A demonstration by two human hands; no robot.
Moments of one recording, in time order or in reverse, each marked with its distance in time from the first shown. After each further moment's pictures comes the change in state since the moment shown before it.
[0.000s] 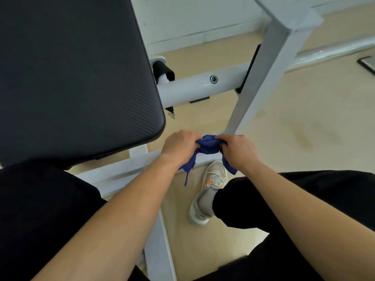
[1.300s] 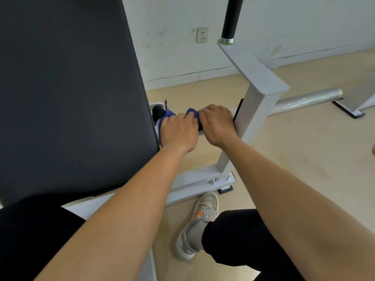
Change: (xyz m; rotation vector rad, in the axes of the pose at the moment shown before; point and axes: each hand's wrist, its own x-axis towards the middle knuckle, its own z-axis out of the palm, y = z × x) left_hand 0.056 0.038 -0.110 0.250 0.383 -0.148; right_hand 0.112 -0.061 -0.095 -0.177 0.297 -0.290
